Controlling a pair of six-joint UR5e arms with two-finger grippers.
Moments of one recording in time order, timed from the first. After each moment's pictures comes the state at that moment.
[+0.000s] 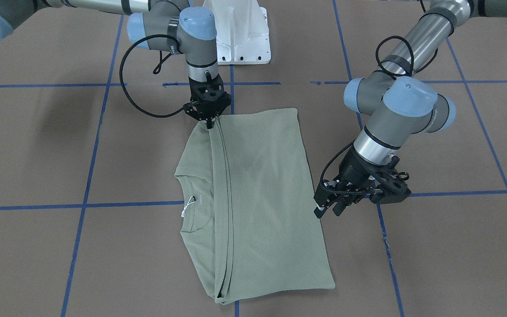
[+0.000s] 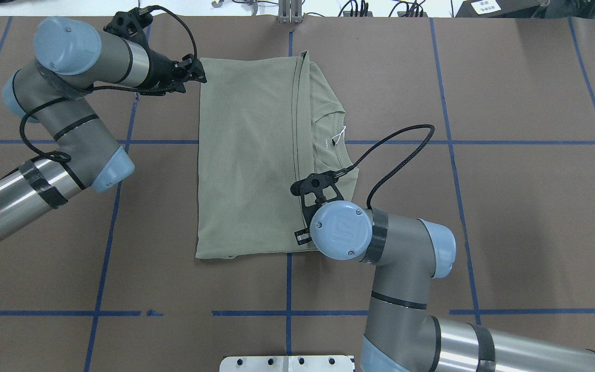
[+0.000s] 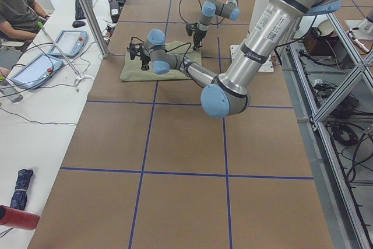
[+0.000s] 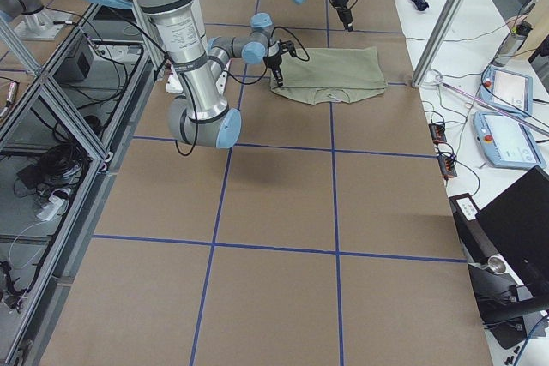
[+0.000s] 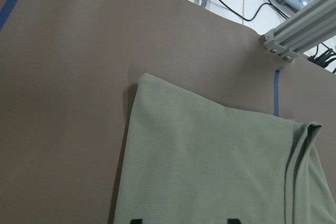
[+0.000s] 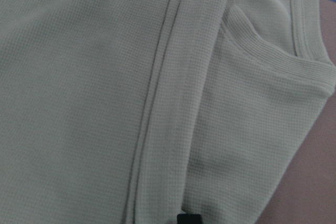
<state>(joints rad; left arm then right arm) -0.85 -2.18 -1.36 -2.36 -1.91 -1.42 0.33 -1.01 1.75 -1.51 1.56 1.01</state>
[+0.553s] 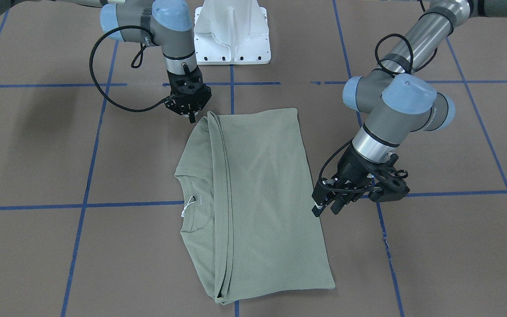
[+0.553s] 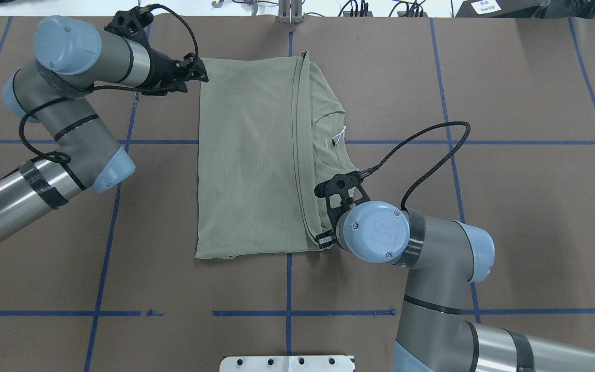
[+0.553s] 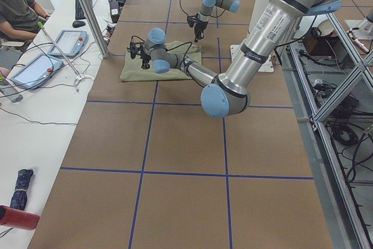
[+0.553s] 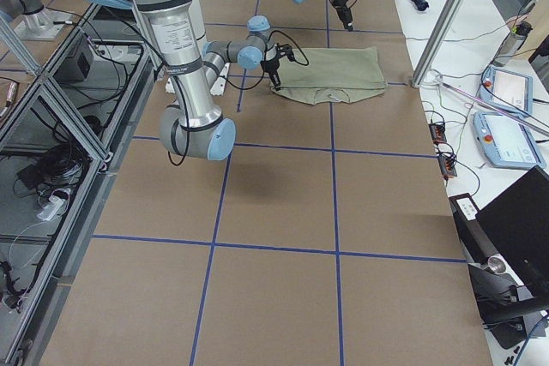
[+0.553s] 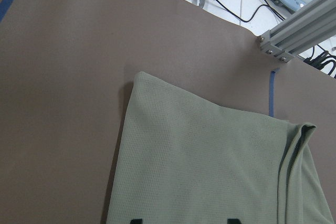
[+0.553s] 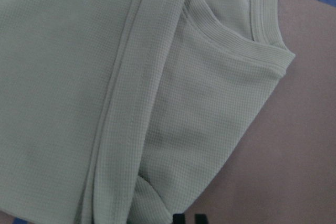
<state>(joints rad) -0.85 -2.18 -1.37 -2.36 -1.91 -1.43 0.34 -1.06 1.83 -1.53 1.56 0.99</state>
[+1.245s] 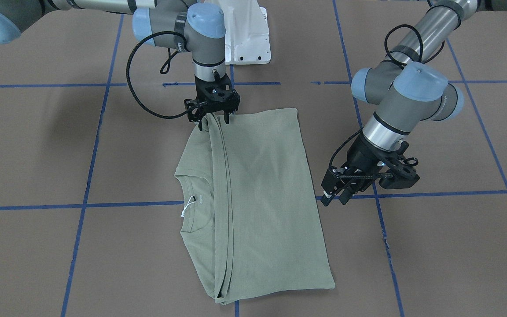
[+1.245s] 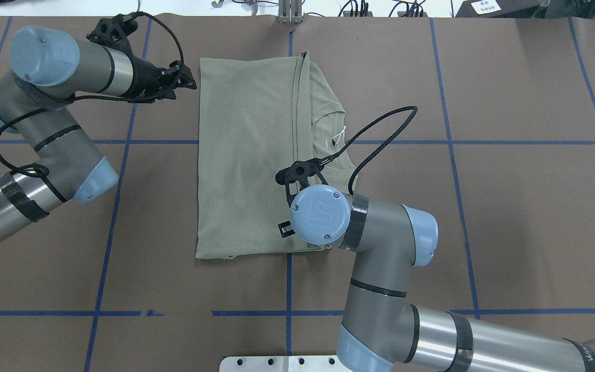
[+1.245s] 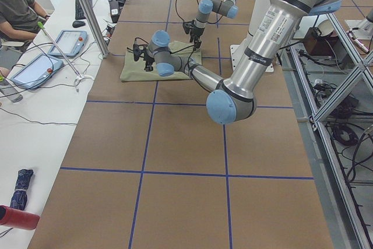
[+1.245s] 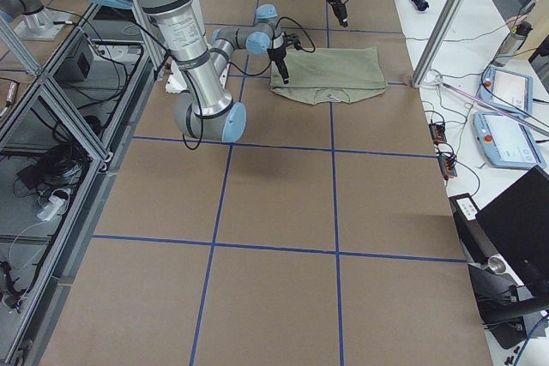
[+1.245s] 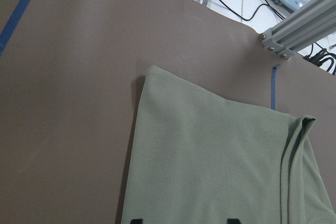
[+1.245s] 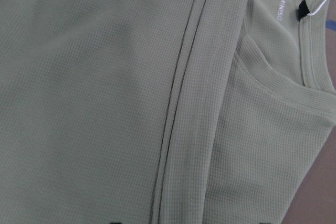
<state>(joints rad) -0.85 -2.10 -1.45 -2.36 -1.91 -1.43 0.34 -0.89 1.68 -1.61 1.56 0.99</state>
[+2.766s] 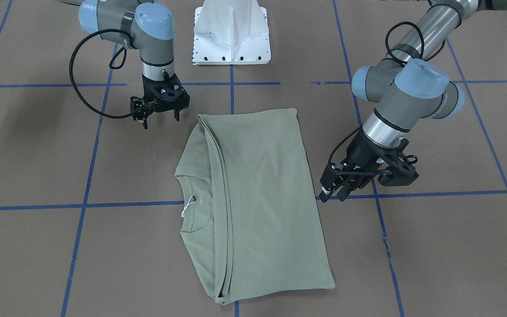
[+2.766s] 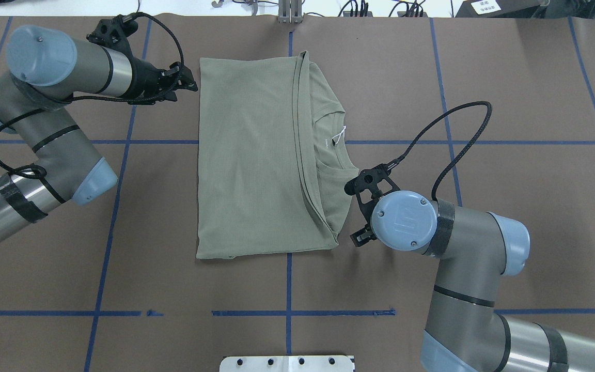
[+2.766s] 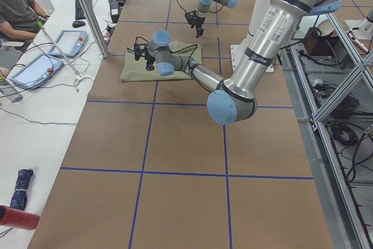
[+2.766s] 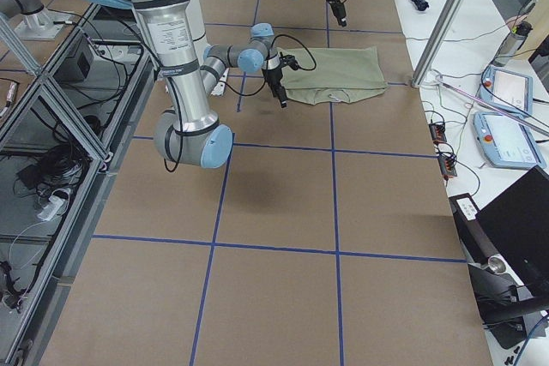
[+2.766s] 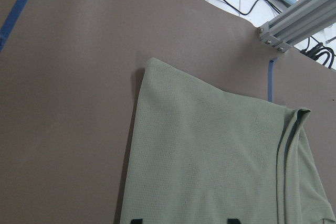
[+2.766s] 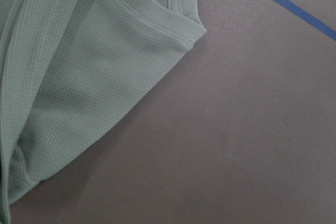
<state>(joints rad) -0.85 -2.10 -1.47 -2.36 -1.93 -1.43 0.38 -1.15 1.90 -1.67 1.56 0.82</state>
